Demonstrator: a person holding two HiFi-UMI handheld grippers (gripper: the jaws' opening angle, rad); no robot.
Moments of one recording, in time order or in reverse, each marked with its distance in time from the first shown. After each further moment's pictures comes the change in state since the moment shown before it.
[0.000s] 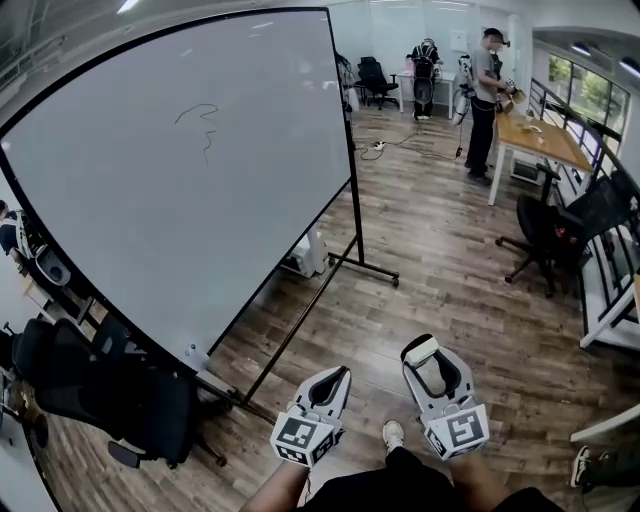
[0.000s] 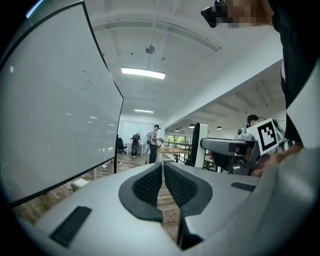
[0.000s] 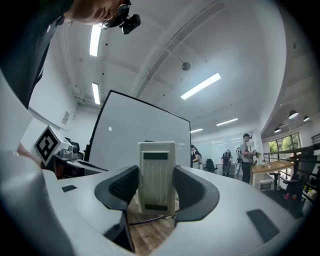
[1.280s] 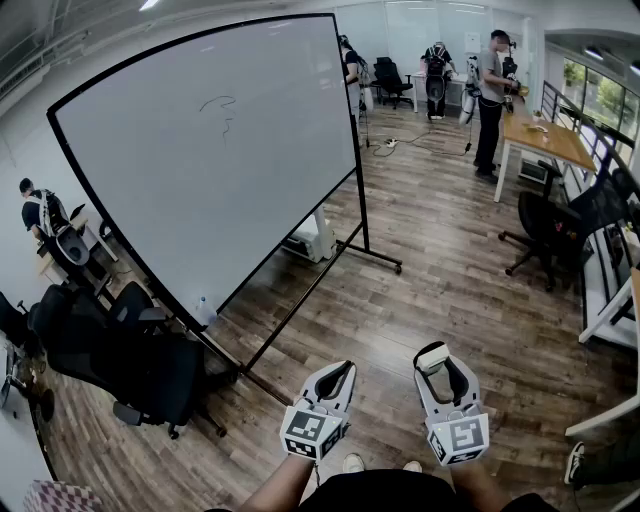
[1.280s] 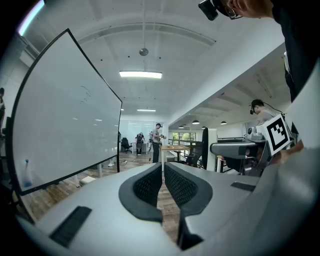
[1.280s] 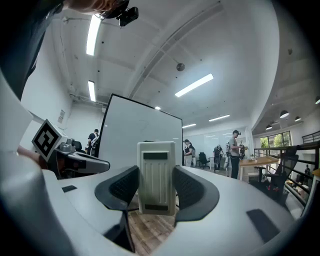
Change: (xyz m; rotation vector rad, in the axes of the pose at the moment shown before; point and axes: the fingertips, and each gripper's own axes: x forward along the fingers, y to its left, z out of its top) left arm -0.070 -0.145 -0.011 0.029 0.044 0.074; right arm -0.180 0.007 -0.010 0.030 0.082 -0.065
